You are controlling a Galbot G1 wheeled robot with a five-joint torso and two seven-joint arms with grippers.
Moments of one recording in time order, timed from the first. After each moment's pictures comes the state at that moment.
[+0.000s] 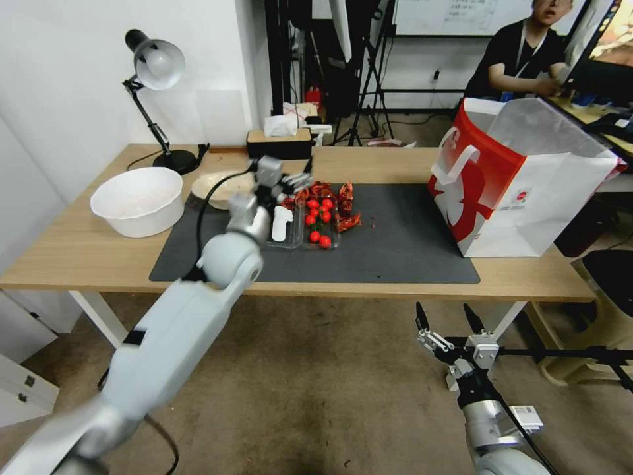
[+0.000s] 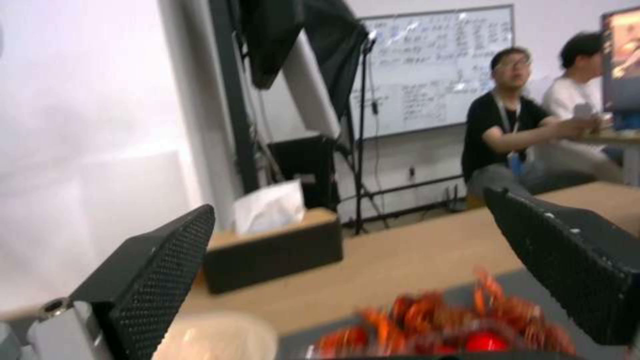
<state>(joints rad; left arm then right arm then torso) 0.79 -1.13 -0.08 -1.78 -0.40 0.08 -0.23 -1.71 1.11 0.40 2.03 0.40 0.35 0.21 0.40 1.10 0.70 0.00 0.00</state>
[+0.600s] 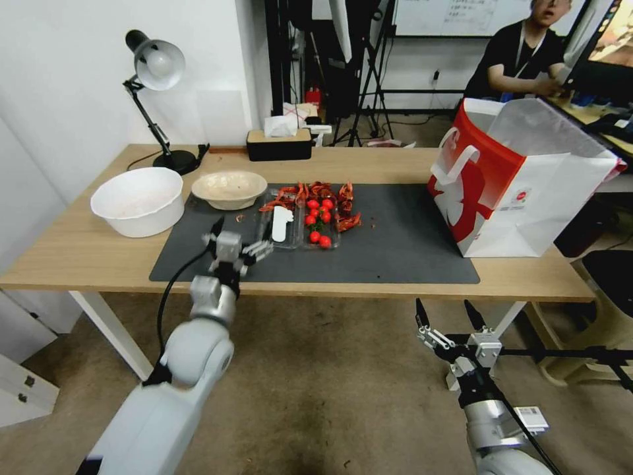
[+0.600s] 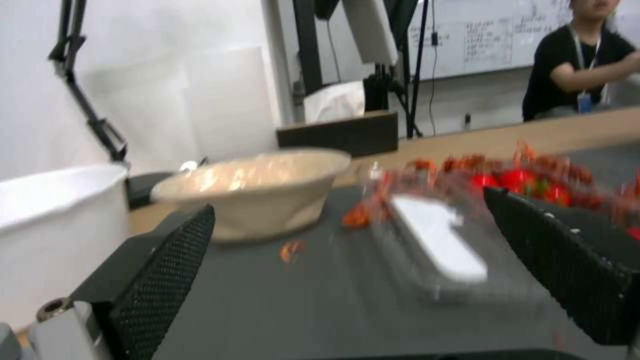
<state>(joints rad) 1.27 -1.20 -0.31 -1.97 -0.23 0.04 -0.24 -1.73 1.11 0.41 2.07 0.40 0.35 0.21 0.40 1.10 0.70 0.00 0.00</state>
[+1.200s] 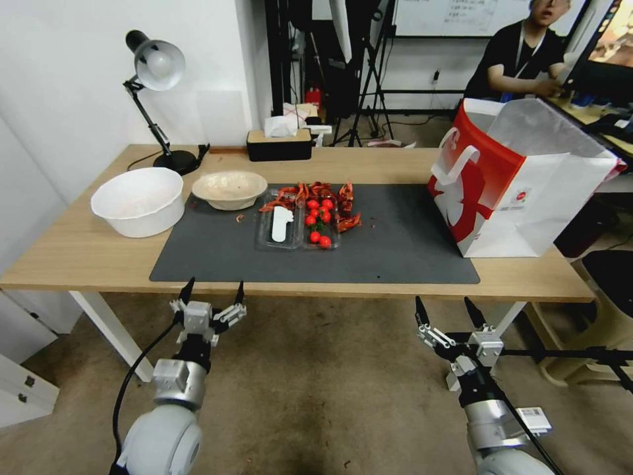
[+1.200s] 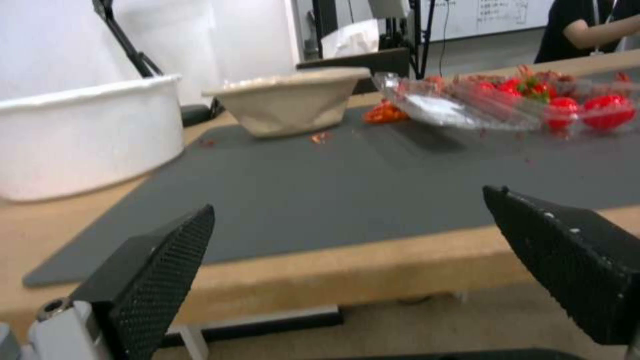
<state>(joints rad) 1.60 -1.26 -0.46 -2.03 -0.17 -0.11 -0.14 -1.73 1.11 0.41 2.09 0.39 0.36 0.21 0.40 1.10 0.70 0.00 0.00</state>
